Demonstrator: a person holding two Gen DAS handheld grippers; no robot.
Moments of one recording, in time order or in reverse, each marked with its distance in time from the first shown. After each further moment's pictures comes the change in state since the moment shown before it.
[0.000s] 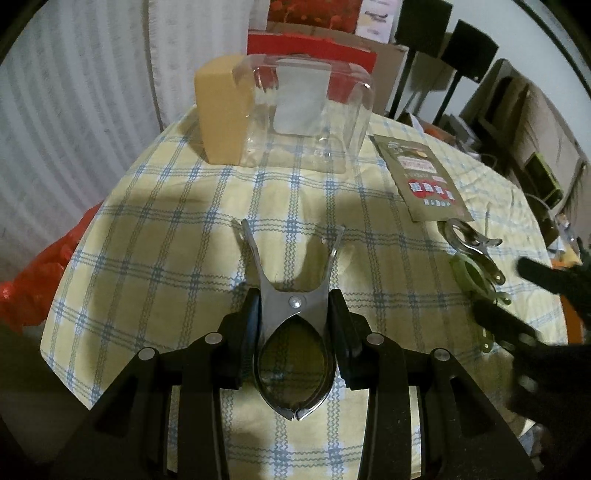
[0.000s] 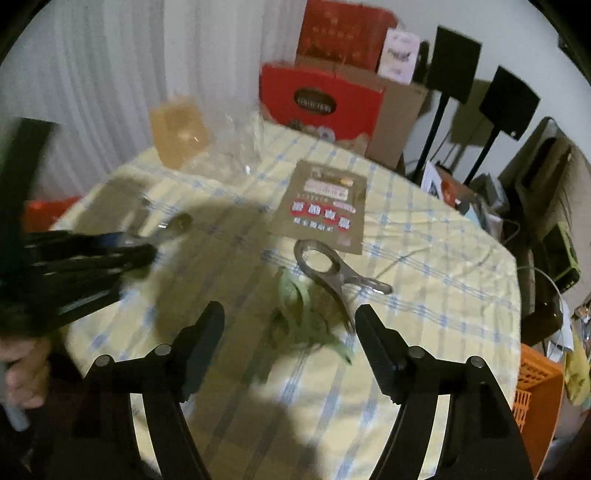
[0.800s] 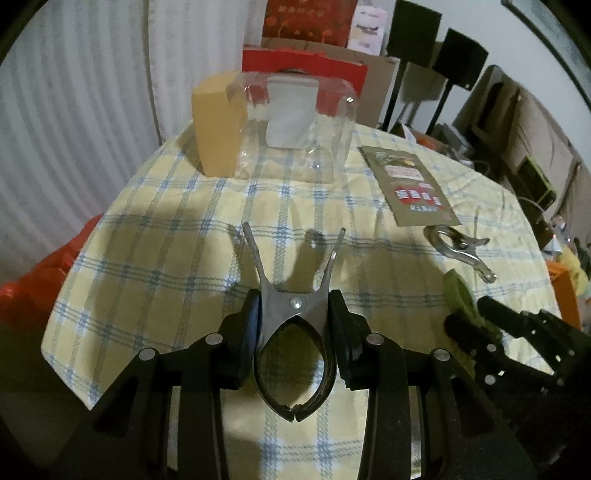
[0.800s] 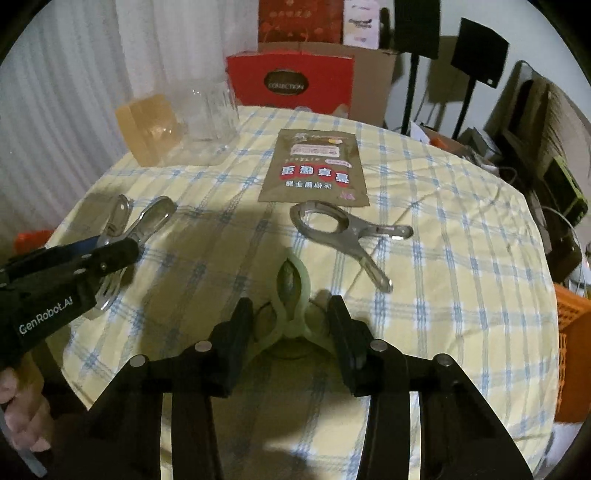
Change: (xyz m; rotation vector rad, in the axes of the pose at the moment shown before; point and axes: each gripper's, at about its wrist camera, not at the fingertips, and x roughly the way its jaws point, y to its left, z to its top) left arm -0.013 -0.012 -0.006 0.026 -0.065 -0.002; right arm 0.015 0.002 -0.032 0.203 -0.010 0.003
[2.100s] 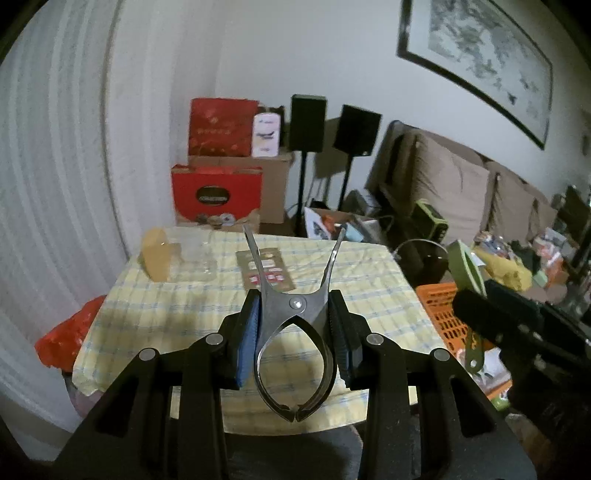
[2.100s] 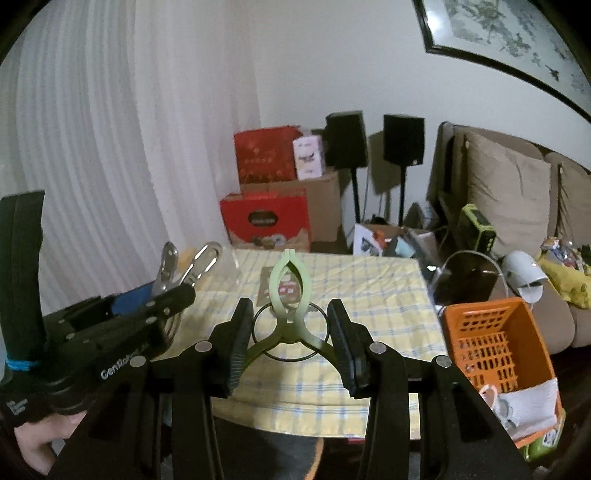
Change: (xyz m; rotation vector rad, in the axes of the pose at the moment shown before) left arm -0.200 -0.111 -0.018 0.188 -0.313 -0.166; right arm -0.268 -0.037 -0.037 0.153 -0.432 -0.010
